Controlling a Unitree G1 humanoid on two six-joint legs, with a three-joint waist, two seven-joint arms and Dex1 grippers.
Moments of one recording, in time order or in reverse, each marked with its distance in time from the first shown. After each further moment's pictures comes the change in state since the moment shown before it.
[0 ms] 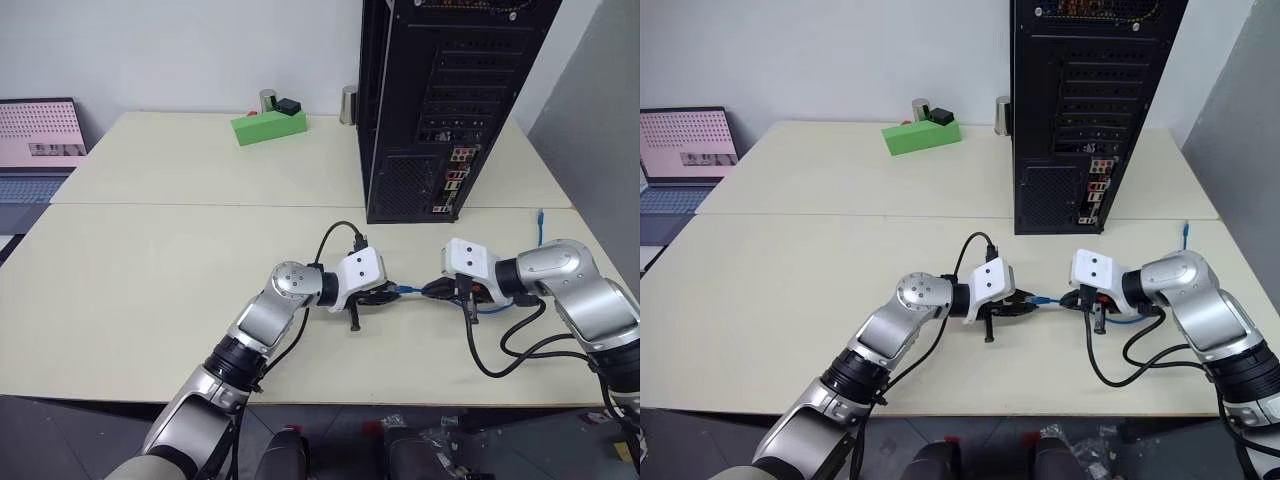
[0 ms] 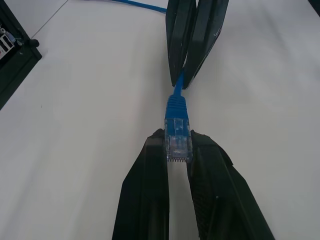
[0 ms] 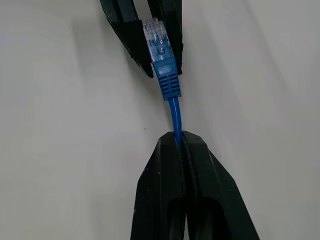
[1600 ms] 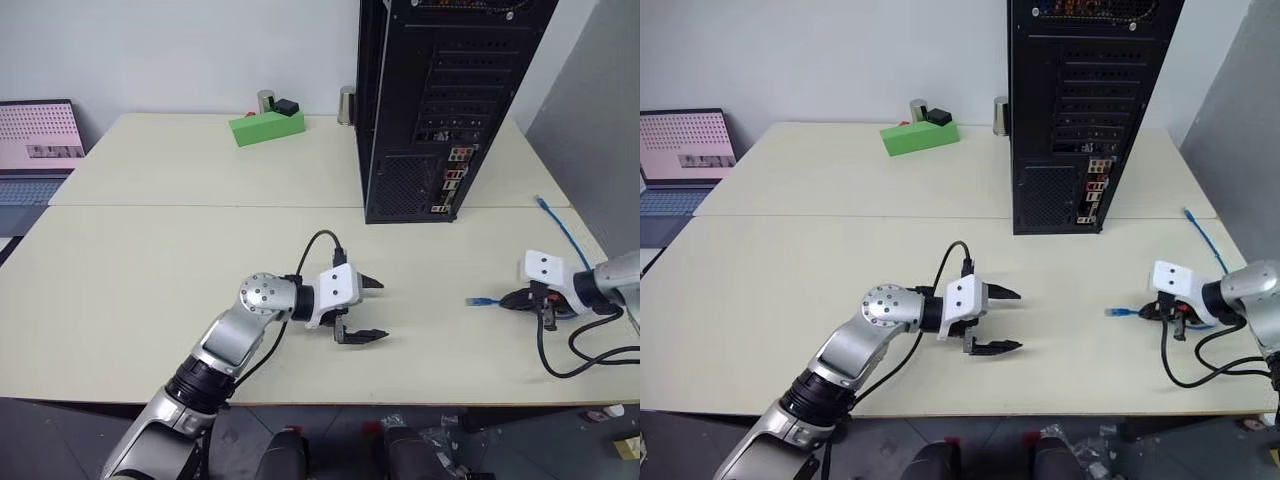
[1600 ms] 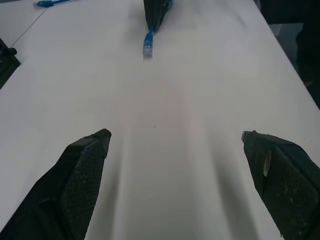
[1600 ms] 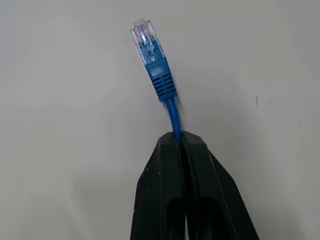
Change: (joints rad) left arm 0.108 0.128 0.023 -0.178 -0.084 -0.002 -0.064; right arm 0.049 -0.155 -0.100 0.440 -0.068 -0.322 0.118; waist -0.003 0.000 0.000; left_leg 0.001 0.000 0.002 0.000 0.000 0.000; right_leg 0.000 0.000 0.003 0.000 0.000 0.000
